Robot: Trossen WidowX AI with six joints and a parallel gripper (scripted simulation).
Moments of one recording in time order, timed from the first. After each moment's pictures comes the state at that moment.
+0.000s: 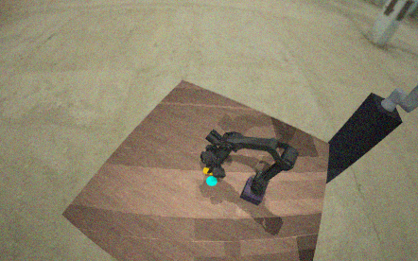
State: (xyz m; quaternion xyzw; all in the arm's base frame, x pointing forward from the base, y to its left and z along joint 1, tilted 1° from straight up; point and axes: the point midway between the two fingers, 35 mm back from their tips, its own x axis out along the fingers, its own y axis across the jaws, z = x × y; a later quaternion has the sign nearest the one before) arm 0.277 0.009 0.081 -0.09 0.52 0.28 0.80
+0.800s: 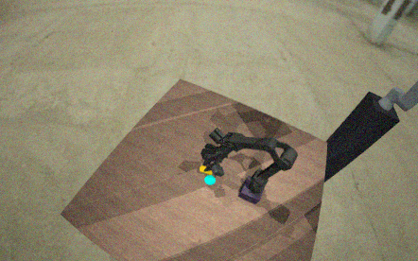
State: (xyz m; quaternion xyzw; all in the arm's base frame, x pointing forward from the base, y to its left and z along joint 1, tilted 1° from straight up) arm 0.283 0.003 0.076 -0.04 0.45 0.29 0.84
